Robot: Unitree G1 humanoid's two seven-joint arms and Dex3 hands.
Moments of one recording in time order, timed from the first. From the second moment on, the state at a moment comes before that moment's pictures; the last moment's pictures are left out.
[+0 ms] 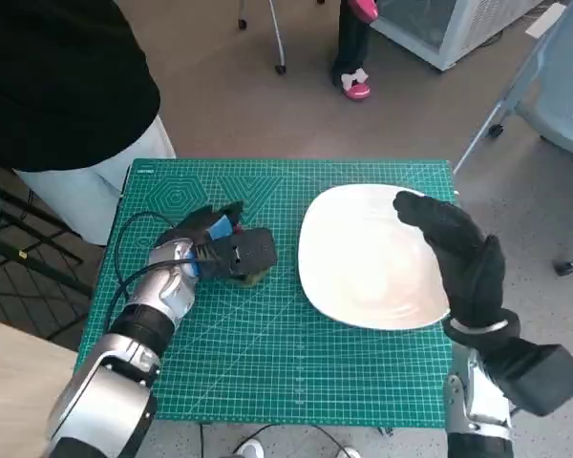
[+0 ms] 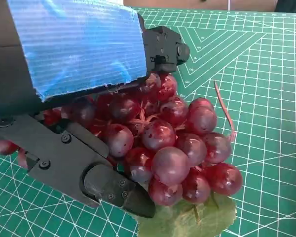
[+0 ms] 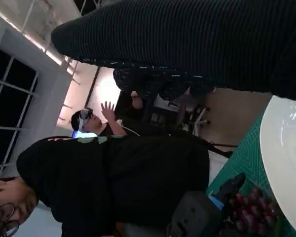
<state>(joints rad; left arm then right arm) -0.95 0.27 -0.39 1.17 0.64 0.13 -0.15 -0.40 -0.14 -0.13 0.36 0.32 -0.63 0.51</state>
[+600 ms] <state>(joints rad) -0.96 0.27 -0.41 1.19 0.61 0.11 -0.14 -0.40 -0.14 -0.13 0.36 0.32 -0.63 0.51</state>
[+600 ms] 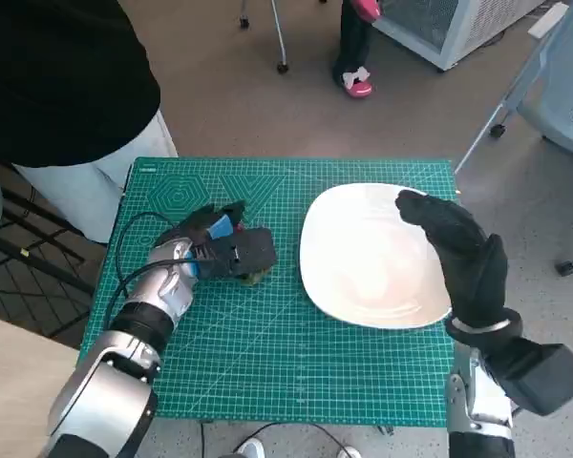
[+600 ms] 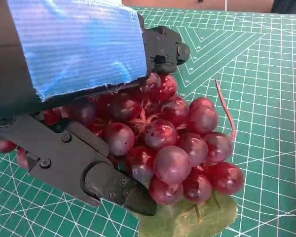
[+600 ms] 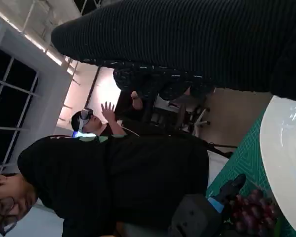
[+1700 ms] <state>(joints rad) -0.94 0.30 -0.48 1.10 0.65 0.12 -0.07 -0.42 -0.14 -0.13 0.40 0.32 -0.63 0.51</state>
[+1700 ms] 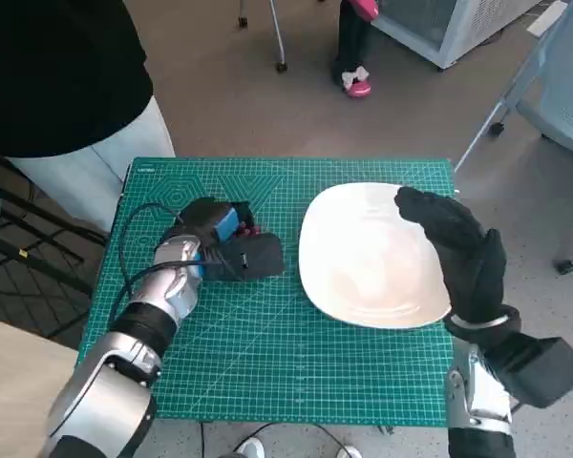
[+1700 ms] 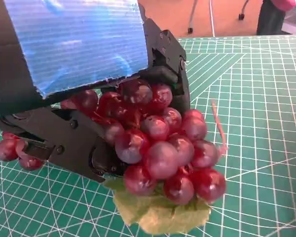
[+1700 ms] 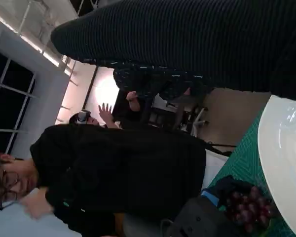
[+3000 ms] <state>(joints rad) -0.87 0.34 -0.47 0.95 0.63 0.14 -0.12 -0.43 -0.14 -0.13 0.41 0.32 -0.66 0.52</state>
